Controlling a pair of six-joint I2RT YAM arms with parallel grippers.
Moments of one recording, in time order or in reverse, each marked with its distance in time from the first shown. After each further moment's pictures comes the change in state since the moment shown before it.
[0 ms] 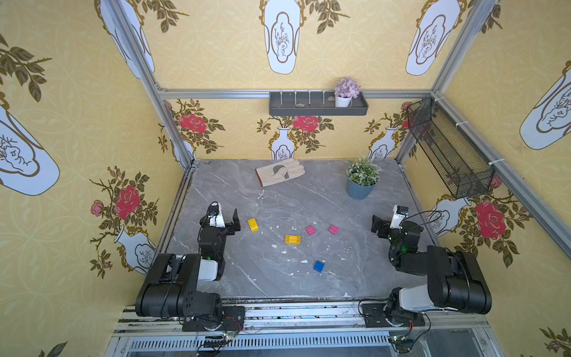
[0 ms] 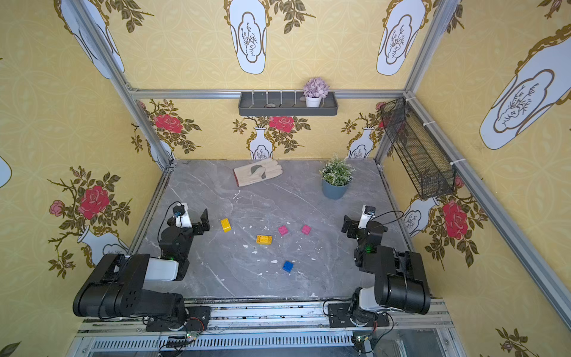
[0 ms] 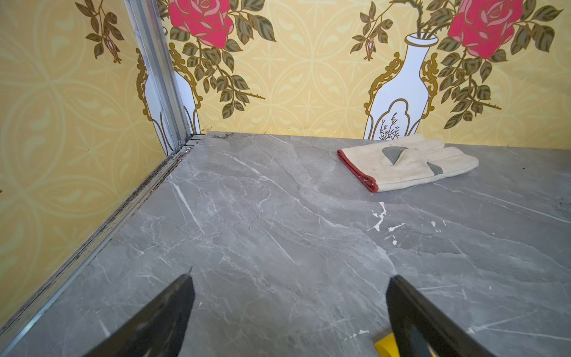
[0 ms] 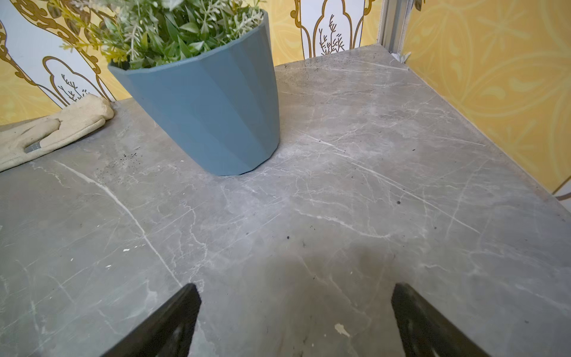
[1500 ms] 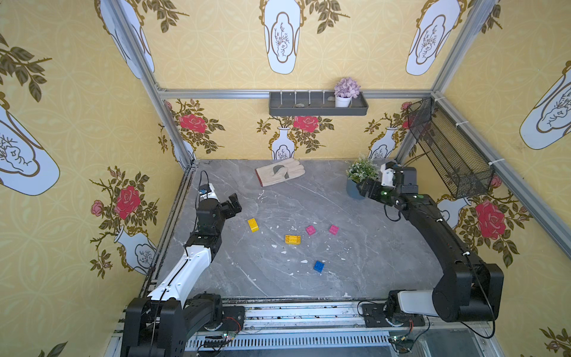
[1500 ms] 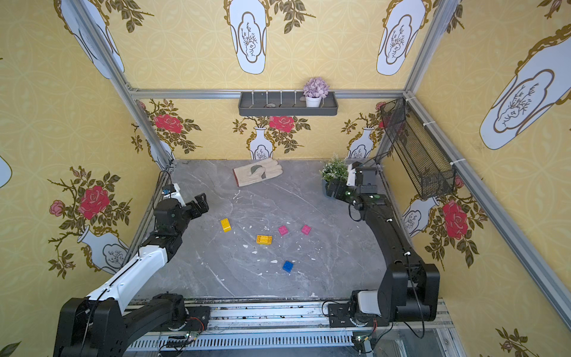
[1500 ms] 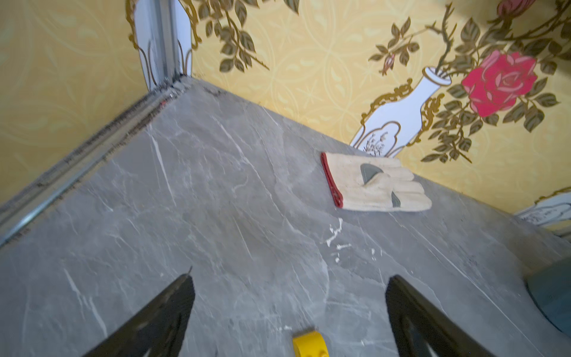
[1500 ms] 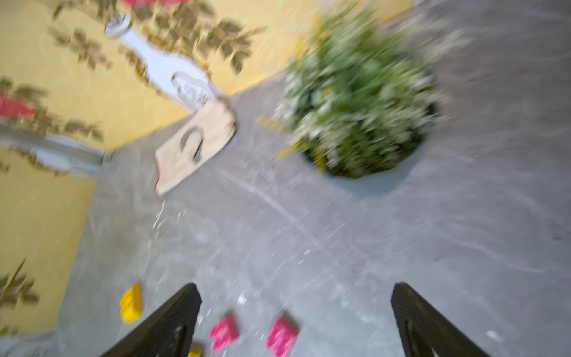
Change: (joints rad) left arm -0.081 -0.315 0.430 -1.032 -0.016 -0.397; right arm 0.312 -0.064 0.918 -1.324 -0.104 0.266
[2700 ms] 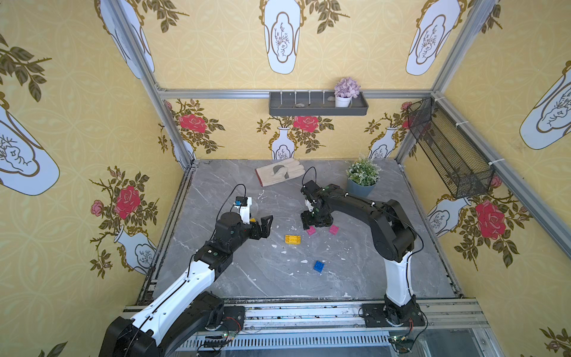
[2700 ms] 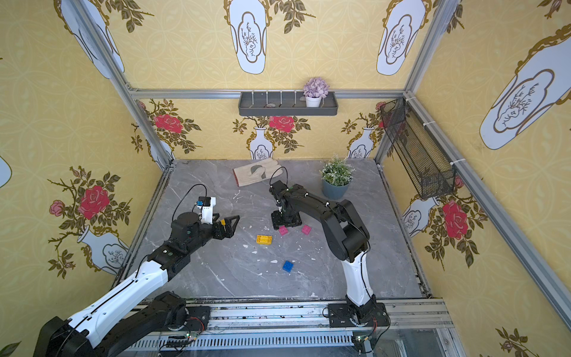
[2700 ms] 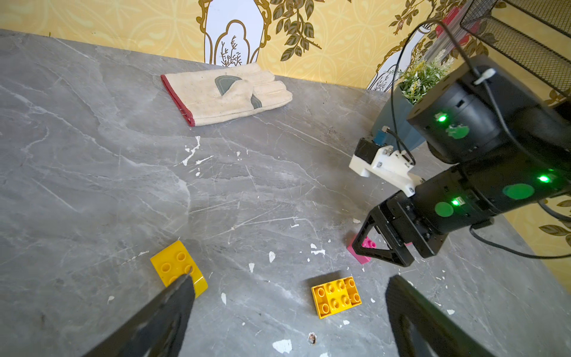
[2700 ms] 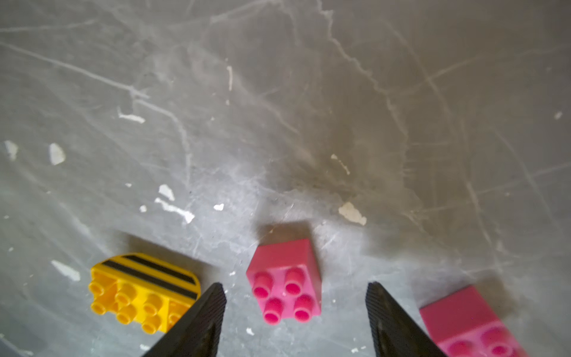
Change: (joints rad) left arm -0.338 -0.188 -0.072 -0.114 0.153 0.083; right arm 0.546 0.703 0.422 -0.414 0.194 0.028
